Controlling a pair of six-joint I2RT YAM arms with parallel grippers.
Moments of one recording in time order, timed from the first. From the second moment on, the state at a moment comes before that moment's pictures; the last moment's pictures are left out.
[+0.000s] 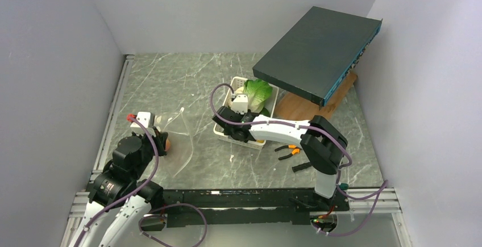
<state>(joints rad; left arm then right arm) -0.45 0.28 0.64 -0.69 -0.21 -0.28 1.01 1.83 1.25 -0.47 0.60 0.86</state>
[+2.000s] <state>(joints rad) -0.45 0.28 0.64 -0.69 -0.21 -0.28 1.38 1.65 1.21 0.16 0.26 0.25</state>
